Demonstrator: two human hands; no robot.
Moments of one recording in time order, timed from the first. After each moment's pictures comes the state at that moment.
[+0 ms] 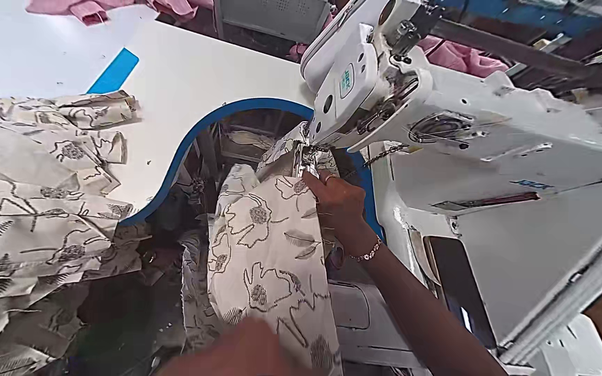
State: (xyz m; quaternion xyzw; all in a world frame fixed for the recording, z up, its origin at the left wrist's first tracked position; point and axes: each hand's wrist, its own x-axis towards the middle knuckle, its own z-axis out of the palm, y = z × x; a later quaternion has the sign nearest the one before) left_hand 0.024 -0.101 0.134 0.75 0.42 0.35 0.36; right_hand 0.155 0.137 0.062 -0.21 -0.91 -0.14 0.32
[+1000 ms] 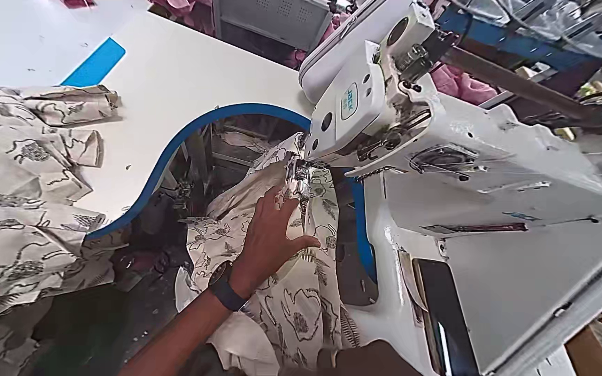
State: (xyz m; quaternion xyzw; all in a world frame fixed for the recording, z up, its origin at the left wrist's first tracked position) left_hand 0.045 0.042 0.032 0.55 0.70 0.42 0.18; right_hand 0.252 0.026 0.160 -0.11 -0.94 0.33 -0.05
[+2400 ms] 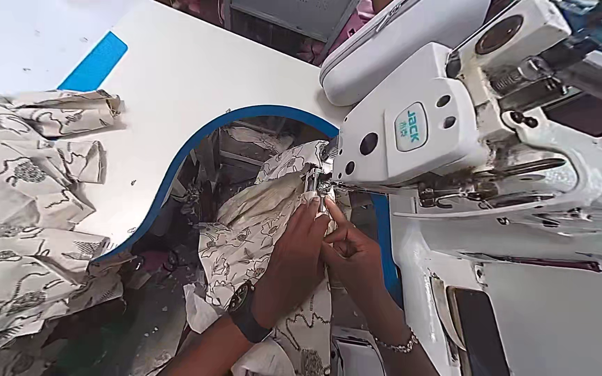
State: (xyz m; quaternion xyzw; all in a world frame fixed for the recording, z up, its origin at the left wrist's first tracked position) left_hand 0.052 0.055 0.025 0.59 0.62 0.50 0.12; right_hand 0.169 0.116 0.055 -0.37 -0.75 0.45 0.33
